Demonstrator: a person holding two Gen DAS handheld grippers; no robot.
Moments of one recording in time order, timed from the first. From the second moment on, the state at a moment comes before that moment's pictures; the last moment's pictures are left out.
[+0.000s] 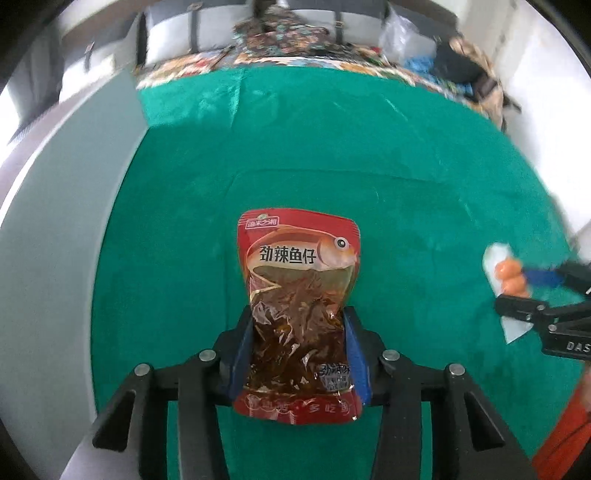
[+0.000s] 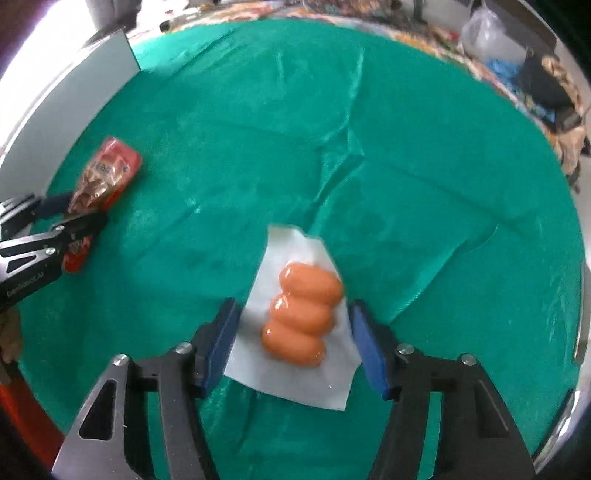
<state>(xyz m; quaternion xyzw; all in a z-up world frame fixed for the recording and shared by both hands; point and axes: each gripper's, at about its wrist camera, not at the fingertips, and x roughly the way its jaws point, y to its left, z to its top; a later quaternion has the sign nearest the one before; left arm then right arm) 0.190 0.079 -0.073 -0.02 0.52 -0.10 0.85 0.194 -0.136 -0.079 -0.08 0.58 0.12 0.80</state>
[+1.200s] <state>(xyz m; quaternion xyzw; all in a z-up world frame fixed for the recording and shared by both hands) 0.019 0.353 0.053 -0.06 0.40 0.19 0.89 0.104 0.190 0.052 -0.04 0.50 0.41 0.76</state>
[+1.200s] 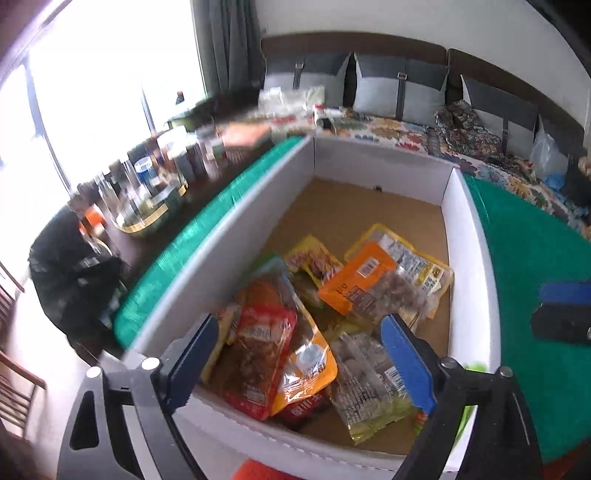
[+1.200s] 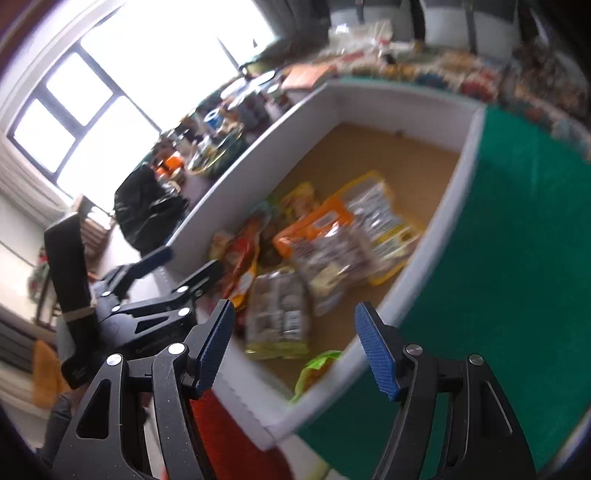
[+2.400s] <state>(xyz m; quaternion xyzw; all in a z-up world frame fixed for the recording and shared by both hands) -0.020 0.338 0.117 -0.09 0.37 0.22 0.90 0.070 0.171 0.082 -0.10 0.44 0.32 0.83</state>
